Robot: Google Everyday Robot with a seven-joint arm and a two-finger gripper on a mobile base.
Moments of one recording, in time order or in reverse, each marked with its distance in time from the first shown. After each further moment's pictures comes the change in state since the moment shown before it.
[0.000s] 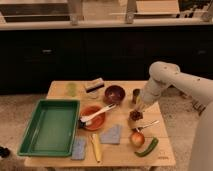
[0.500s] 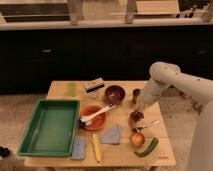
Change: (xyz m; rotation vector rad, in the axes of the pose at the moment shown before) arm 0.001 0.001 0.003 -0.002 -0.009 0.005
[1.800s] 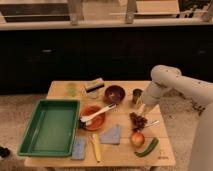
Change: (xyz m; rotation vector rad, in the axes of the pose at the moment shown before) arm 0.007 0.010 0.011 -0.003 -0.007 0.025
